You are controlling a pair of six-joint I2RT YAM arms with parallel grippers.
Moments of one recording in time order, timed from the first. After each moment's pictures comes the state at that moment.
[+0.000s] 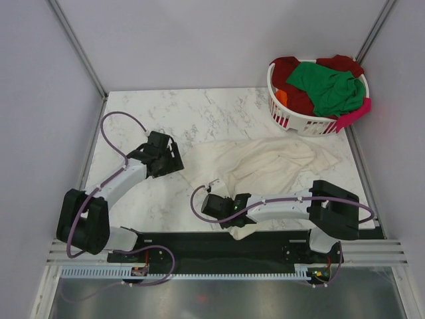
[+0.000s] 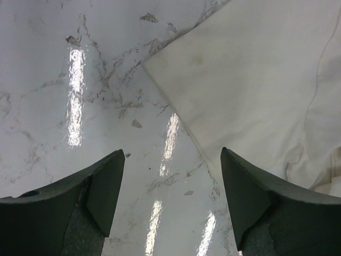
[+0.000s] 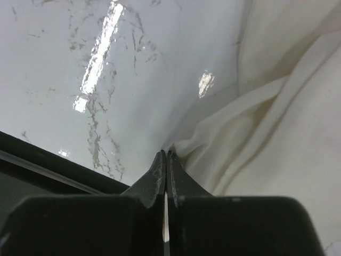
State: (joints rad) left arm -0.35 1.34 0.85 -0.49 -0.09 -0.59; right arm 1.28 1.67 0.94 -0.46 0.35 0.73
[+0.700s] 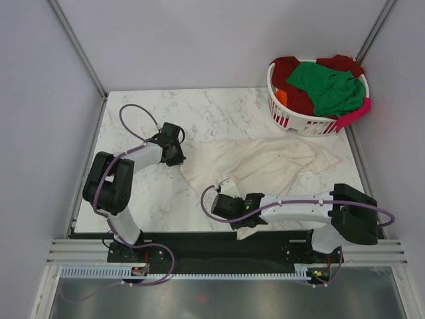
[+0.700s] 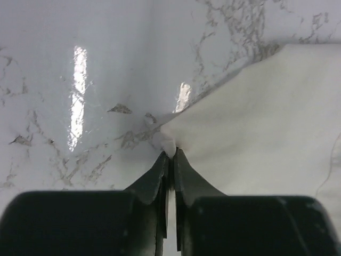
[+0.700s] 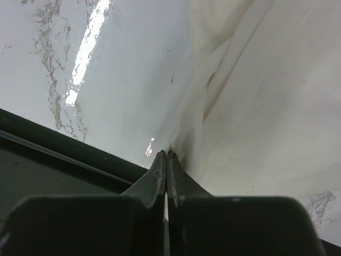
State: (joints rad) left arm -0.34 1.74 1.00 -0.29 -0.10 -0.59; right arm 1.28 1.52 0.87 -0.59 0.35 0.74
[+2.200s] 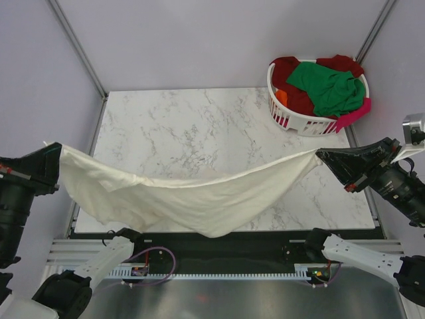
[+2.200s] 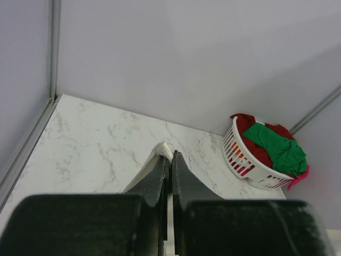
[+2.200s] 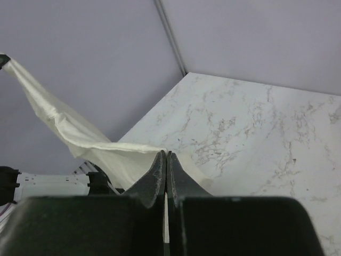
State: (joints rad) left arm -0.33 0.87 2.22 -1.27 -0.34 -0.38; right arm 0.91 0.72 1.72 -0.91 0.21 0.38
